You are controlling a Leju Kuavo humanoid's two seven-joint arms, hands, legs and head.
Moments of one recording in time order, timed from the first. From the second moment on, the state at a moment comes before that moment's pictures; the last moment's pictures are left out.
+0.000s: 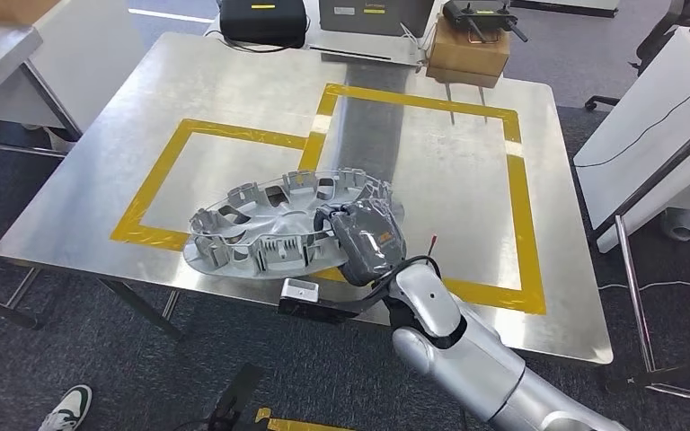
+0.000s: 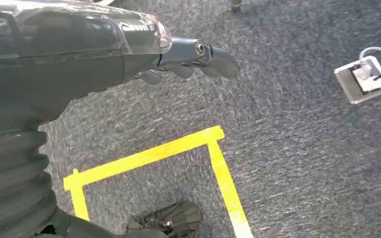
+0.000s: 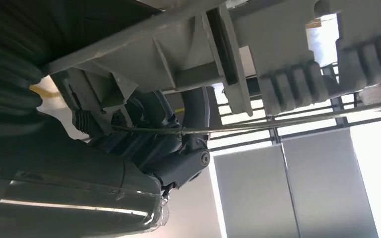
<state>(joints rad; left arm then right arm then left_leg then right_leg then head) -0.19 -0.04 -0.60 -0.27 0.07 0.53 -0.25 -0.75 0.01 1.00 -1.17 0.81 -0.42 0.07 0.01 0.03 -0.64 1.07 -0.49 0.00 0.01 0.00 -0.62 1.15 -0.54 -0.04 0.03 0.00</state>
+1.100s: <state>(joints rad) -0.16 -0.03 -0.66 -0.26 0.11 0.51 -0.22 -1.04 -0.09 1.04 -0.44 0.86 -0.20 0.58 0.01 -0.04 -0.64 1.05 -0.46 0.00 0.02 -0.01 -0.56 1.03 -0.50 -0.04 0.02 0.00</state>
